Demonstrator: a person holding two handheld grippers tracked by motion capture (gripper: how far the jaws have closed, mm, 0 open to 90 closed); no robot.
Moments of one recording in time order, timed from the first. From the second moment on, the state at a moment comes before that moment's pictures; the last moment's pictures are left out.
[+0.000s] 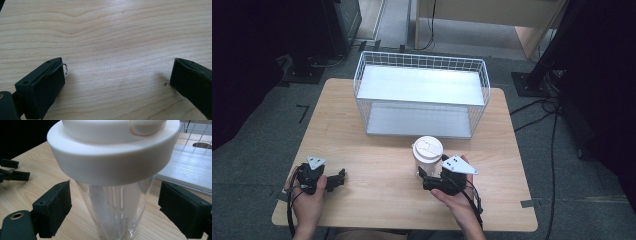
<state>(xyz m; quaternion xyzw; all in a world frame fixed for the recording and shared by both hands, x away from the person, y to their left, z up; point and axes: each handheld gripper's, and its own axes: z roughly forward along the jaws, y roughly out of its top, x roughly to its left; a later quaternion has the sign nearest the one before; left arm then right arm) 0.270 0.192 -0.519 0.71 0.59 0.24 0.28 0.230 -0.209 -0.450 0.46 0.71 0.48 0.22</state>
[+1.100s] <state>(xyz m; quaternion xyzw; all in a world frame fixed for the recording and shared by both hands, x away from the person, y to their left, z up) 0.270 0.192 -0.519 0.71 0.59 0.24 0.28 0.242 -0.180 -0.461 0.49 0.64 0.52 0.28</state>
